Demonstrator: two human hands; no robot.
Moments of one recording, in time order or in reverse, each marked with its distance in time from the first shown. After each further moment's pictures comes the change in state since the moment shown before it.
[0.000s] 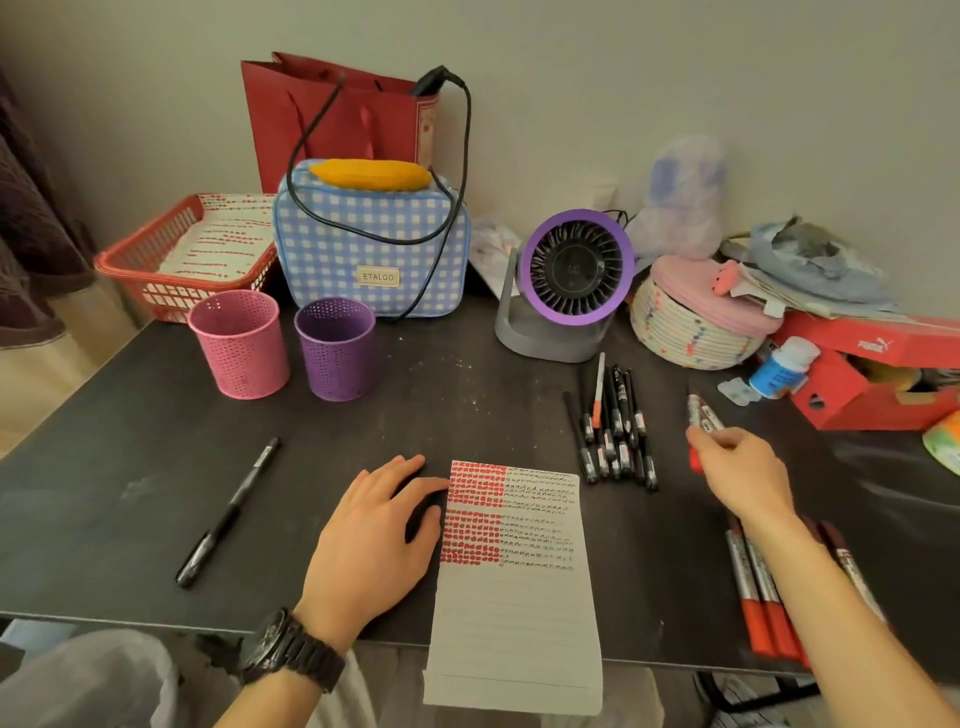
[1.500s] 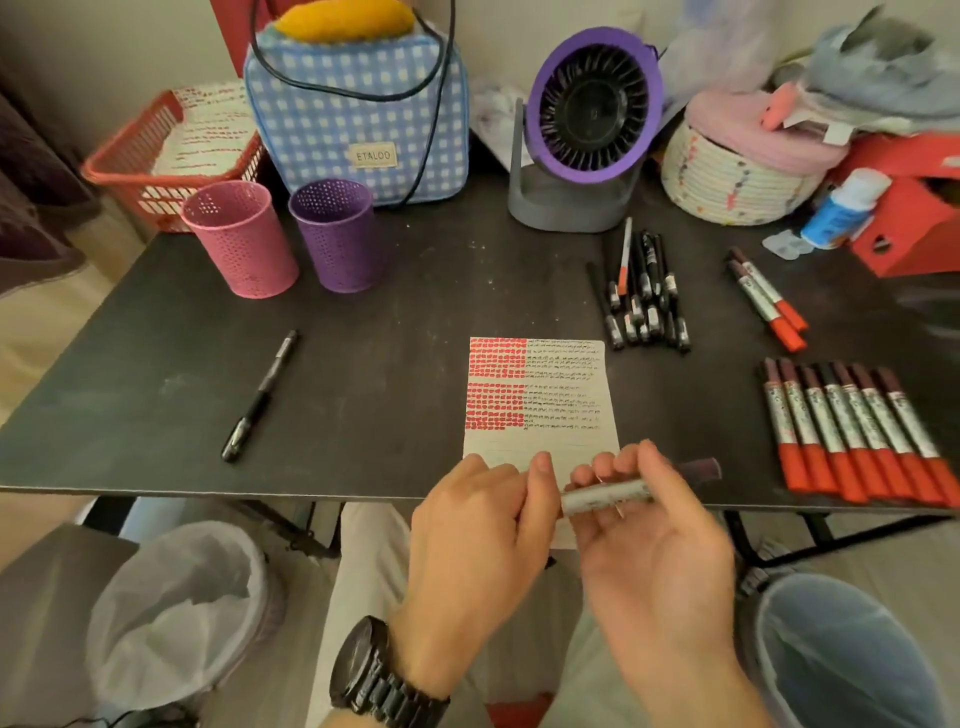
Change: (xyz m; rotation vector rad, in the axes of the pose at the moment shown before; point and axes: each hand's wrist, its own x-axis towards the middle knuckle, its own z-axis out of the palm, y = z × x) left_hand -0.093 0.102 0.005 -0.208 0.247 0.024; right_hand -0.261 -0.026 0.035 1.664 -0.487 0.344
